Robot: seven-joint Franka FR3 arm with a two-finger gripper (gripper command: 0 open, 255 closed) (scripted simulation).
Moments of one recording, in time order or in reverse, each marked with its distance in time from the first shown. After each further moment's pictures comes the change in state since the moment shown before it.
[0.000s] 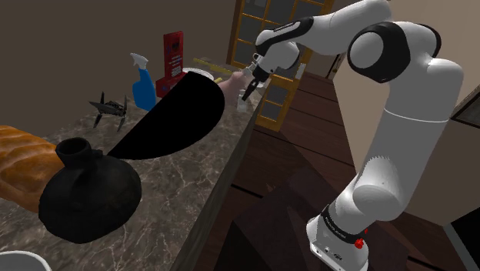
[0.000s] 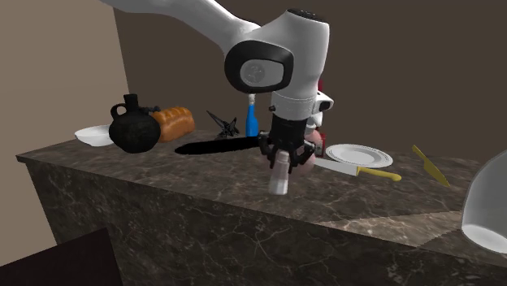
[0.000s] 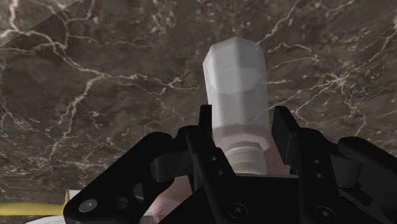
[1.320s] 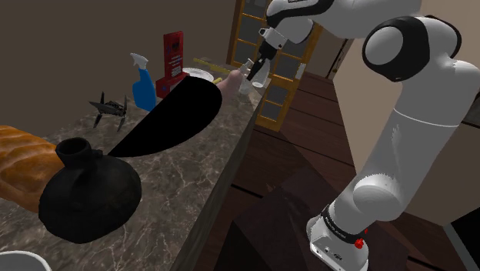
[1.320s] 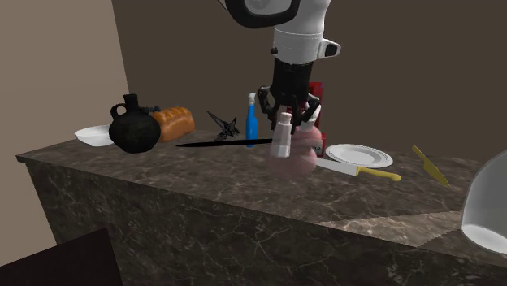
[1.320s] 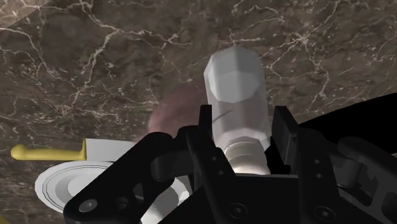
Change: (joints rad) arm 0.005 -0.089 -0.025 0.148 -0.088 -0.210 0.113
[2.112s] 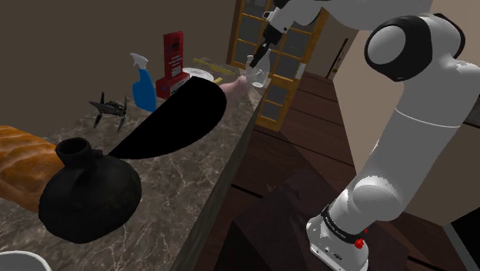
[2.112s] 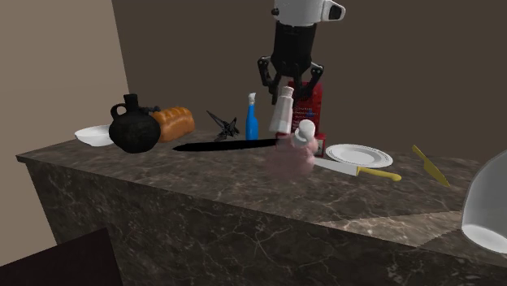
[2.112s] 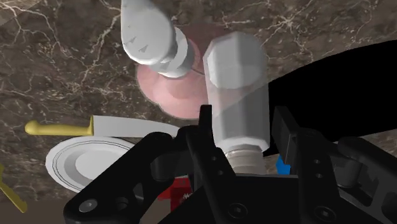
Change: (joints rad) arm -0.007 -0.013 -0.007 0.138 -0.025 -0.141 0.054
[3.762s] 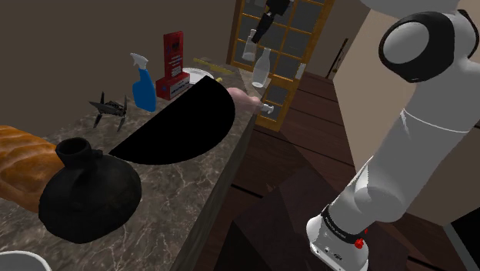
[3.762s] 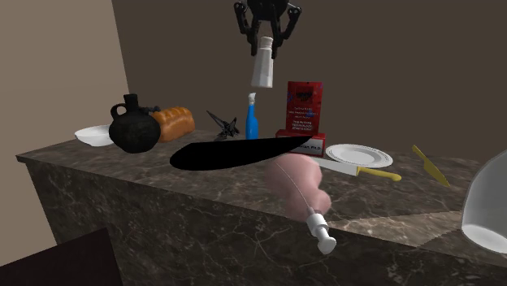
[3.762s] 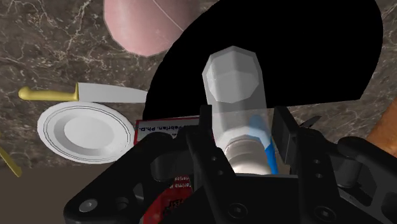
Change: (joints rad) arm 0.047 -0.078 0.021 0.174 -0.050 -0.205 0.159
